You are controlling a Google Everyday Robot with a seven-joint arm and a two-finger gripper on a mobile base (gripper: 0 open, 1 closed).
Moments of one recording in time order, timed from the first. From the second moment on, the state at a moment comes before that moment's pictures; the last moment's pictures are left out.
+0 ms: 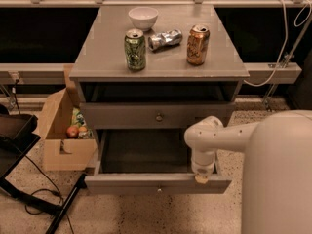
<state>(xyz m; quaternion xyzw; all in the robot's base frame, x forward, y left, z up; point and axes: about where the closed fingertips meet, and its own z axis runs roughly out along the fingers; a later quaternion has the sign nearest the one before) 0.510 -0.182 0.441 0.61 -0.79 -0.01 0.08</state>
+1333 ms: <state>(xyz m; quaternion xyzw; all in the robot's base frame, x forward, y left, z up) 0.269 -0.183 0.547 0.45 -0.89 0.02 0.09</state>
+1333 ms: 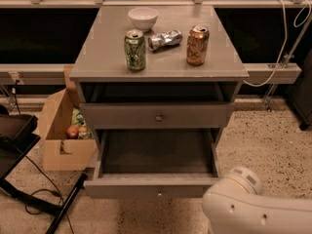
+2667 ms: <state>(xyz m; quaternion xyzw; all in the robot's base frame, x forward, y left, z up) 0.533 -0.128 0.572 0.57 -0.82 0.10 0.02</state>
